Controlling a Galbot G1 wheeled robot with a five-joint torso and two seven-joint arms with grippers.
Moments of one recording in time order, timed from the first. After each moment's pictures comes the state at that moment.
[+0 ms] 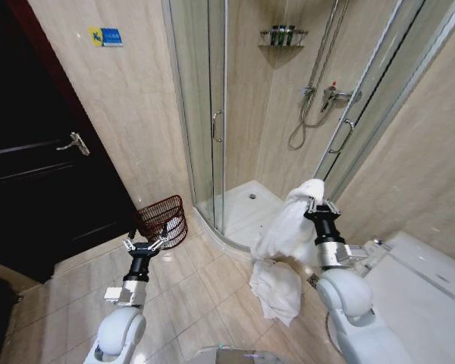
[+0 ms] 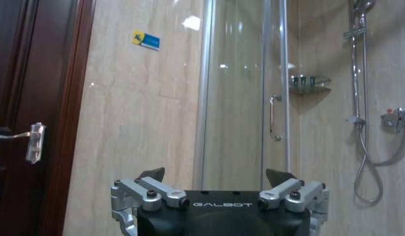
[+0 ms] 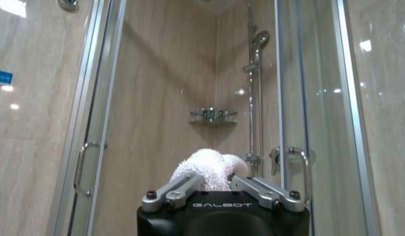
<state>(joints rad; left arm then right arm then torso) 1.65 -1.30 -0.60 -2.10 -0.29 -0.33 -0.07 -1.35 1.19 0.52 2.30 0.25 -0.04 0.28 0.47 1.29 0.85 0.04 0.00</state>
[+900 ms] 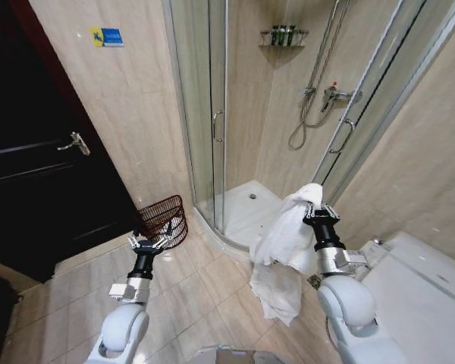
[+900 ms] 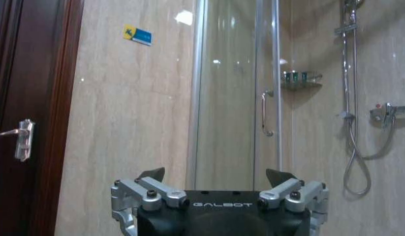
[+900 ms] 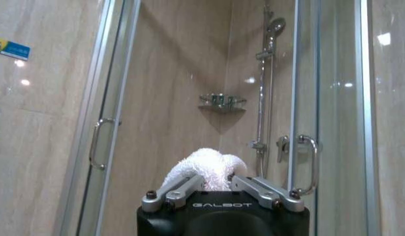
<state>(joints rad) 1.65 -1.30 -0.58 -2.11 -0.27 -0.31 -0.06 -1.40 1.24 0.50 2.29 0.14 -0.06 0.23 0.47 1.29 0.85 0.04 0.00</state>
